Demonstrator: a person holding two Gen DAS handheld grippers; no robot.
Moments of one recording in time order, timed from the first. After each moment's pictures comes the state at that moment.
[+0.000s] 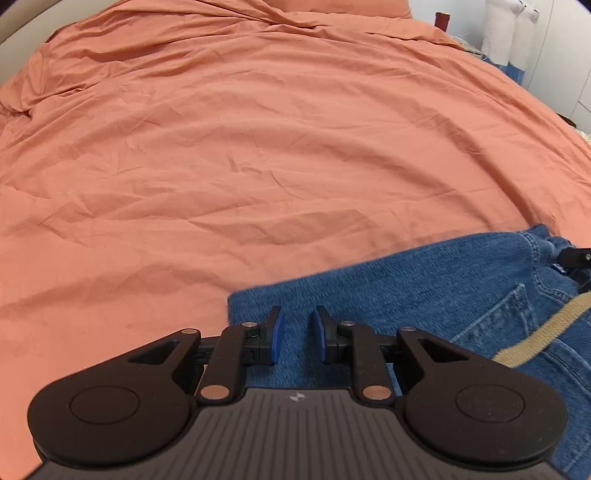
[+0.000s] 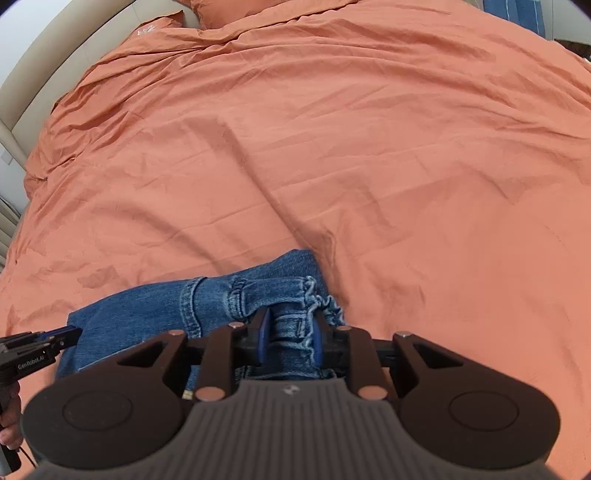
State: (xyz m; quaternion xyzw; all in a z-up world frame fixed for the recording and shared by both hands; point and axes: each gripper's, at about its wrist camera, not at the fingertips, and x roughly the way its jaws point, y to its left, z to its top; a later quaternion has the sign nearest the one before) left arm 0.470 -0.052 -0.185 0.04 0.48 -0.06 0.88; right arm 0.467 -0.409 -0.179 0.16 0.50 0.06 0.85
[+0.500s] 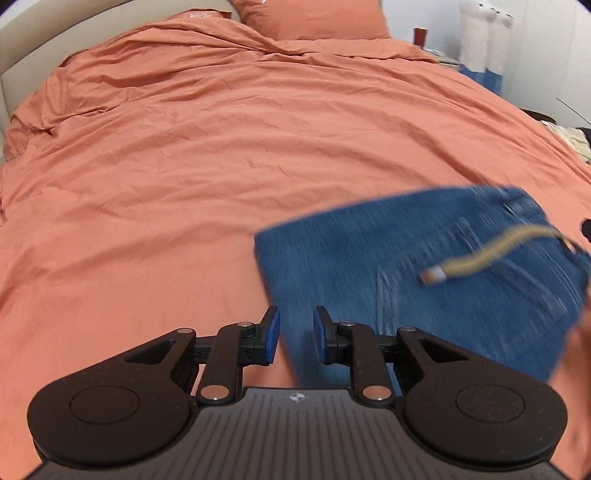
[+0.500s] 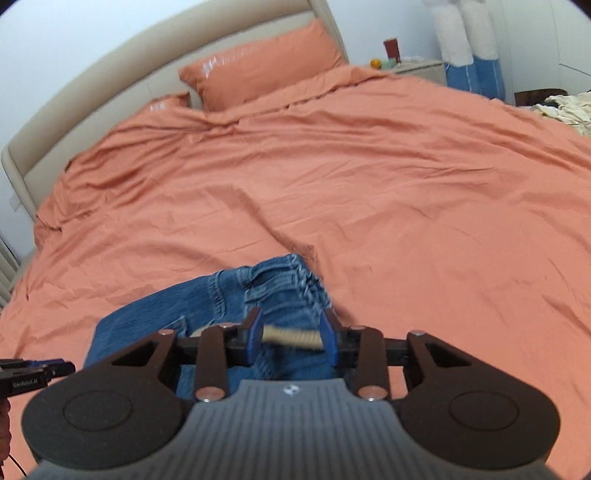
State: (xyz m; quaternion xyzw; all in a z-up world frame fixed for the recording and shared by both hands) left arm 0.354 -0.028 -0.136 0.06 0.44 -0.08 0.89; right arm 0.307 -0.413 -0.120 0.19 0.35 0.01 0.92
